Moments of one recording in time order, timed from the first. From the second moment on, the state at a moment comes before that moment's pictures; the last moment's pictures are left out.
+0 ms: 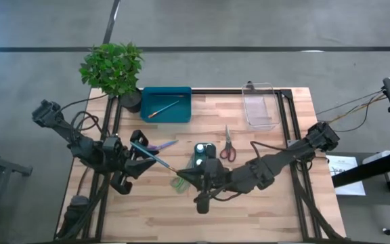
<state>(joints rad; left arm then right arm) -0.63 1.10 0.85 0.77 -0.57 -0.09 0.49 1.78 1.66 0.08 0.64 0.28</state>
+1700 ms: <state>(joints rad) -0.63 1.10 0.85 0.76 -0.58 -0.11 0.49 1.78 1.66 0.15 0.63 0.26</state>
